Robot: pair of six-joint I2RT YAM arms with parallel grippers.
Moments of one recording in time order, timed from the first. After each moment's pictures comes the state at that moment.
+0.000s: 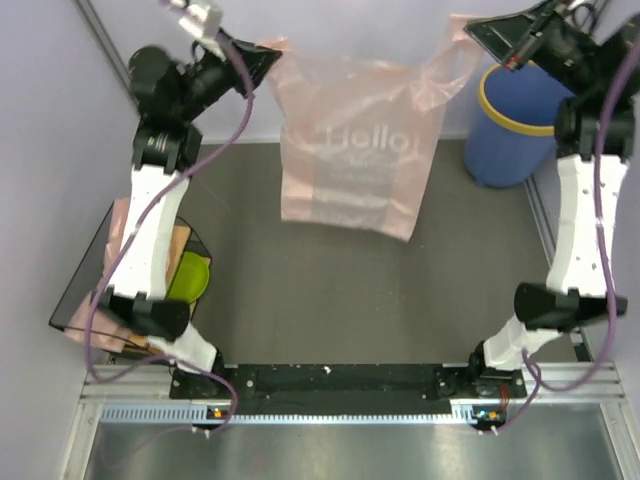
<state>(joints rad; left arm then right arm) -0.20 1.69 2.14 -0.22 0.64 -0.17 -0.07 1.67 2.24 -0.22 -0.88 0.73</state>
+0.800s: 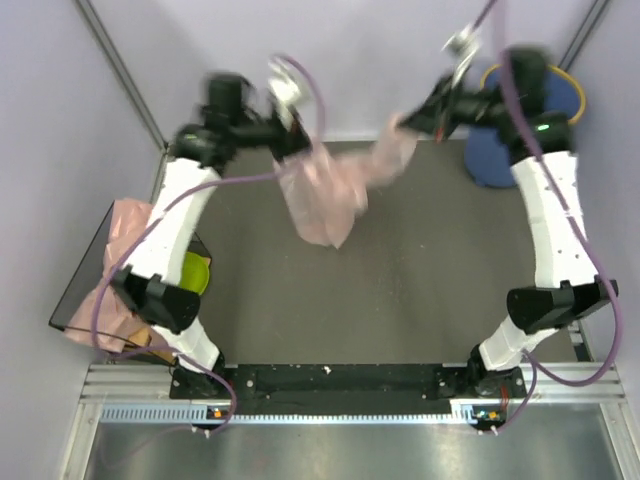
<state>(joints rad) -0.41 1.72 1.87 -0.99 0.77 0.48 0.22 1.59 1.85 -0.88 -0.92 0.06</state>
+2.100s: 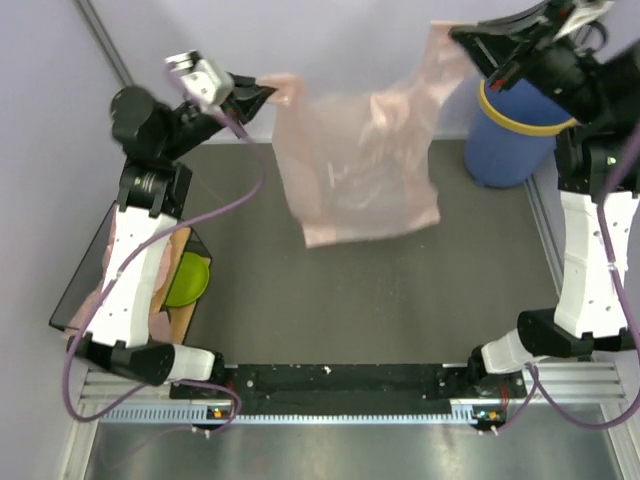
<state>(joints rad) -0.22 1.43 1.86 -0.20 0.82 0.26 0.13 1.52 2.27 -0.43 -0.81 0.19</state>
